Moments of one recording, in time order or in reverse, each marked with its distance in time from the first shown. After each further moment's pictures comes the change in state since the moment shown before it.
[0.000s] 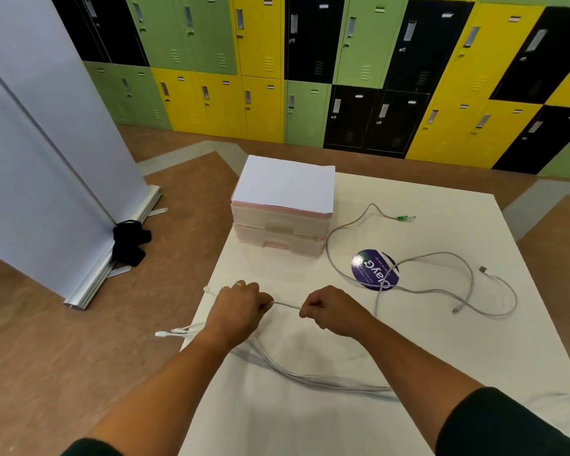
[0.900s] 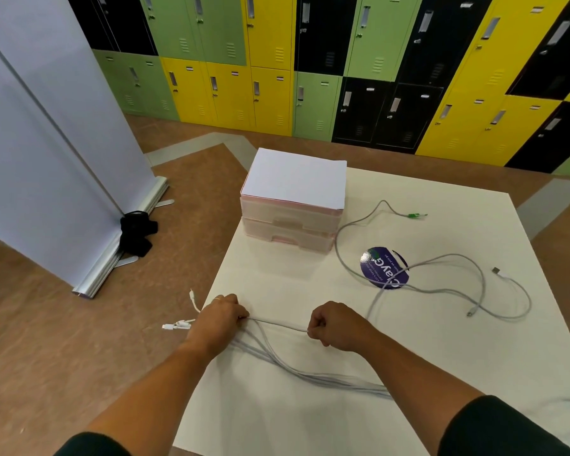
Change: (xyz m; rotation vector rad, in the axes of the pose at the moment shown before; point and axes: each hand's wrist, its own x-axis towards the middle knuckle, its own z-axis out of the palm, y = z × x) left_hand -0.042 -0.042 0.020 -0.236 -0.316 -0.249; right_hand 0.005 0.017 0.027 -0.162 -0.120 0.066
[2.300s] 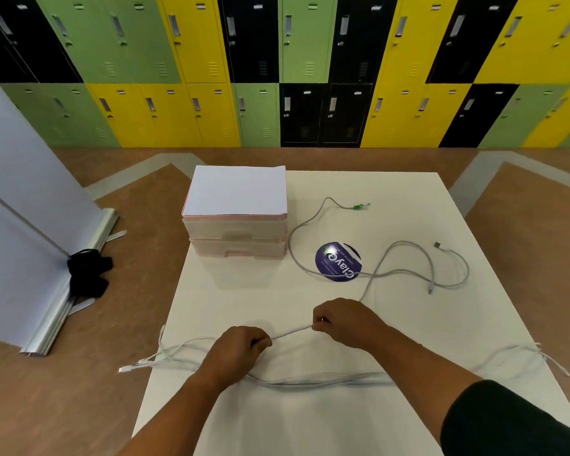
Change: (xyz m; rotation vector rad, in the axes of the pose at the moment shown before) left_hand 0.006 0.097 0.012 -0.357 -0.167 0.099; right_hand -0.035 0.070 -0.033 -0.329 0.208 -0.085
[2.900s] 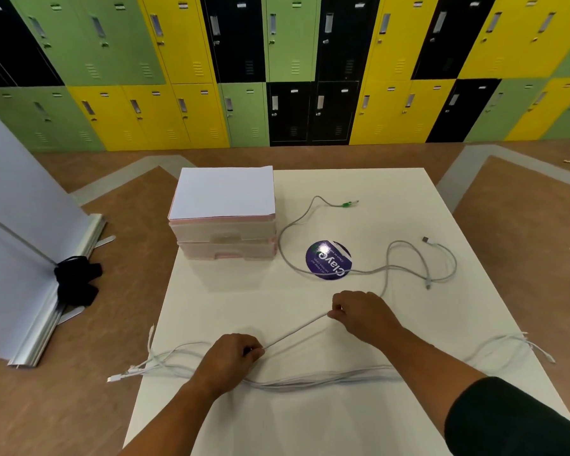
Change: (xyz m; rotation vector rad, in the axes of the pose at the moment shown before) left_hand 0.000 -0.008 0.010 0.009 -0.064 -0.009; right_hand -0.016 0.042 0.004 -0.103 0.222 0.127
